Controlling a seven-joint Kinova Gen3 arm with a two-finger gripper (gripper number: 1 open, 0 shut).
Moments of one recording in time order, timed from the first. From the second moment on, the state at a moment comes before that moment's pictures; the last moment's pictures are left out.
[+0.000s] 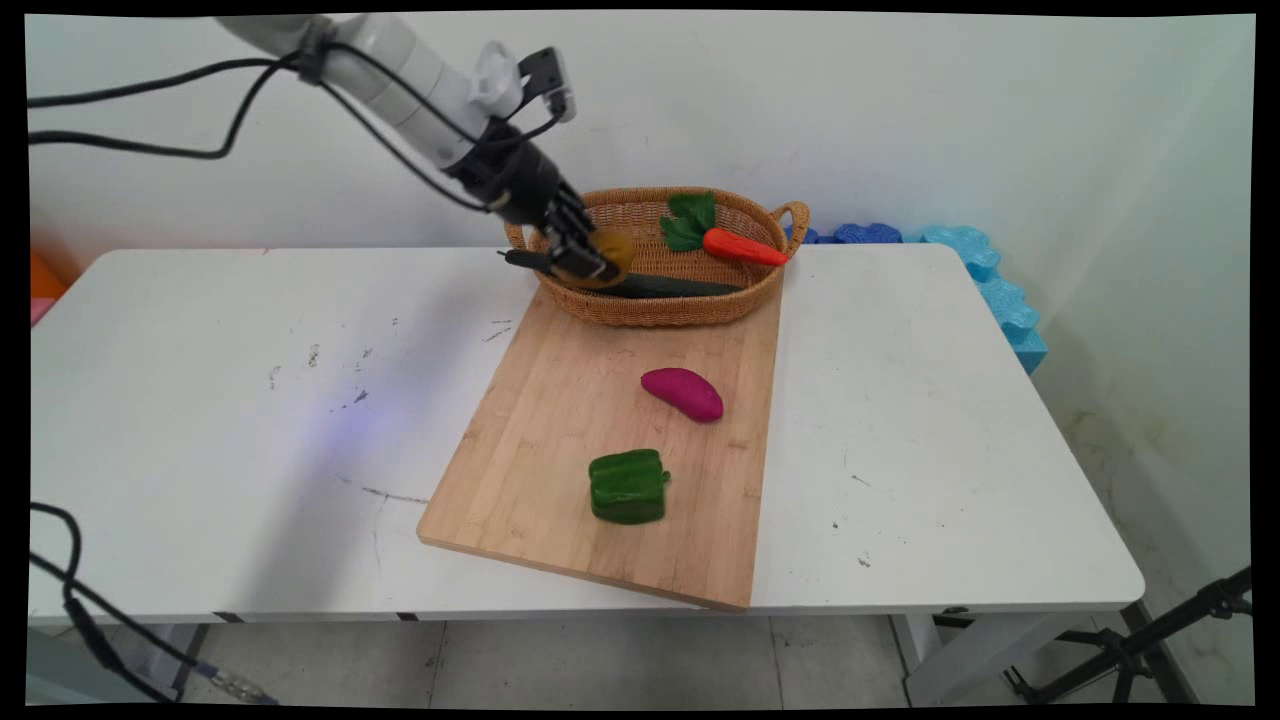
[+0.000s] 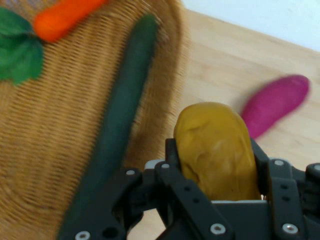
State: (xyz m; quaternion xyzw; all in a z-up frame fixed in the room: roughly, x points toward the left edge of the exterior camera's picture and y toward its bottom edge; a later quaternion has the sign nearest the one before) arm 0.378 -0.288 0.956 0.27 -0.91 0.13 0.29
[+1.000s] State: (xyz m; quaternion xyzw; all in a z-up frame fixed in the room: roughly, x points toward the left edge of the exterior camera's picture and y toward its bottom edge) arm 0.378 -0.163 0.908 0.27 -0.93 0.04 0.27
